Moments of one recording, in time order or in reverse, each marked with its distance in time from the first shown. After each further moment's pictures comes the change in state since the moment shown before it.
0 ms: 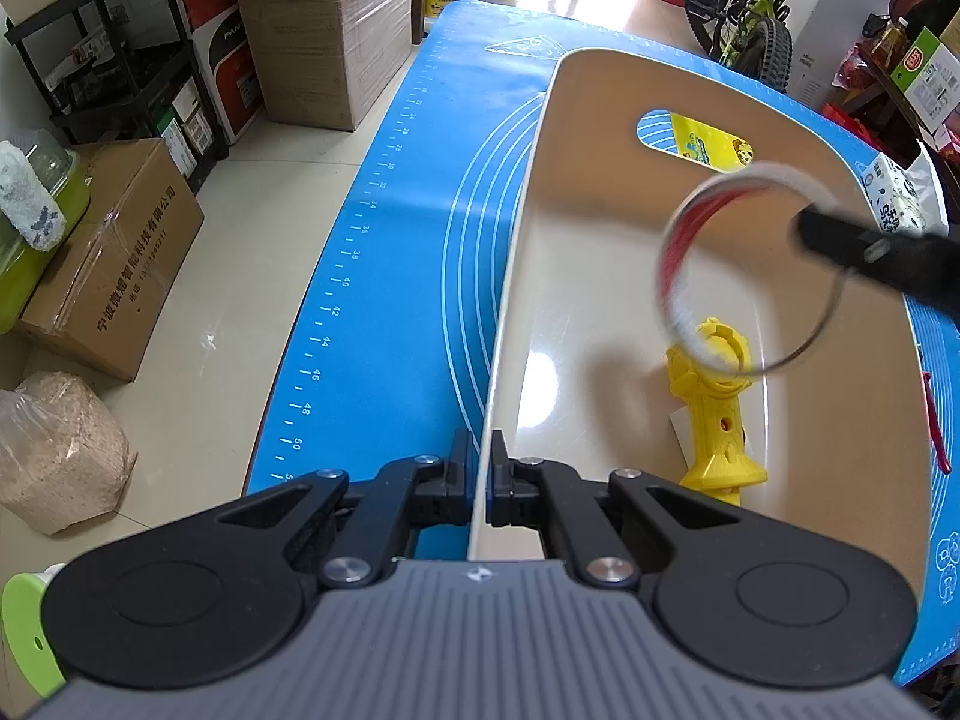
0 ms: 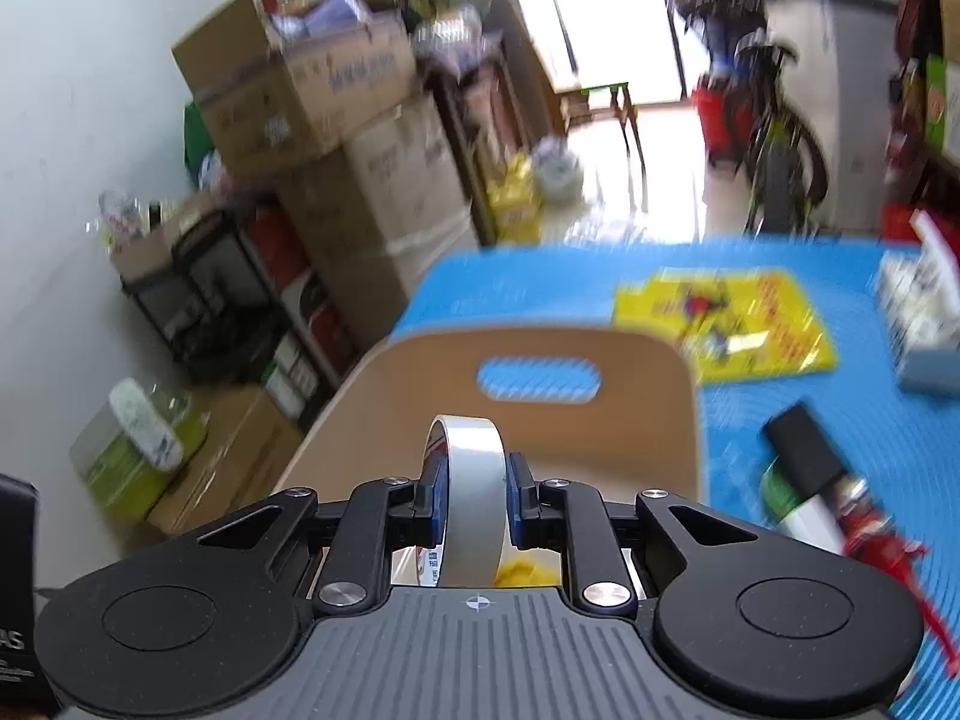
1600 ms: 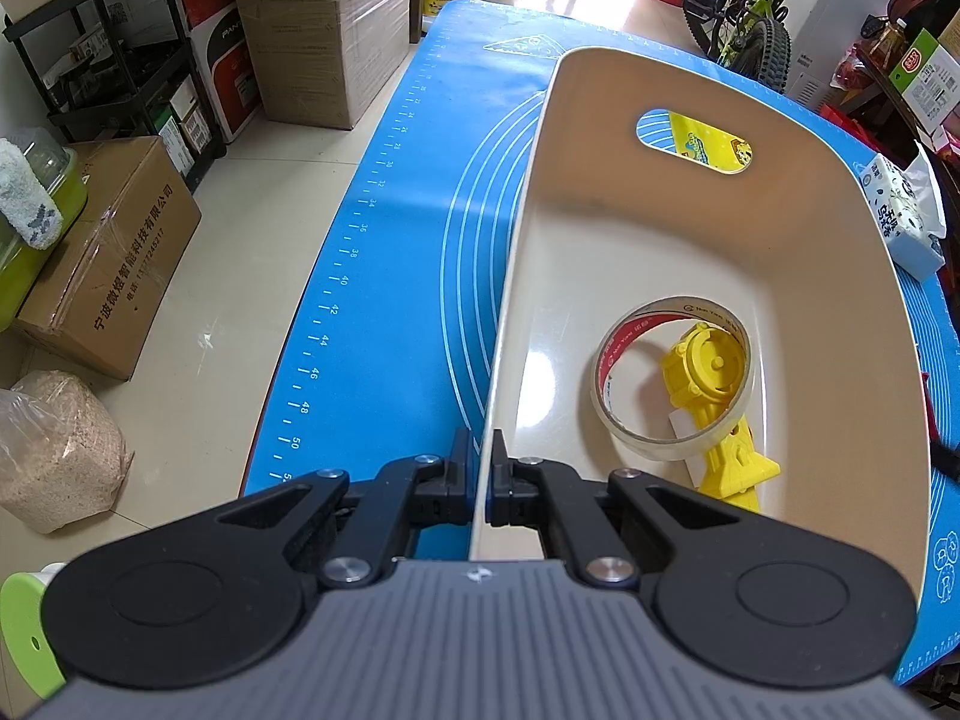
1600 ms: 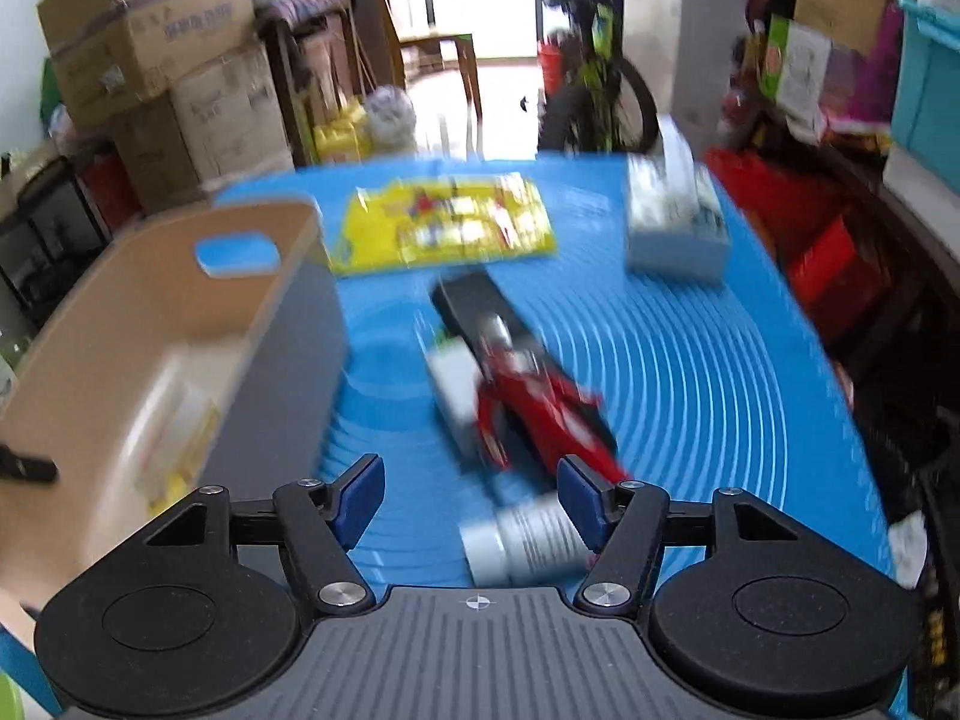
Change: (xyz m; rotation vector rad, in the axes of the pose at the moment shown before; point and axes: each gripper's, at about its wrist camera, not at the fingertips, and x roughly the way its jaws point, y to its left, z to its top) left arm 0.001 -0.003 0.001 -0.001 0.004 -0.004; right arm -0.070 -0.126 -0.071 0.021 0.079 -0.358
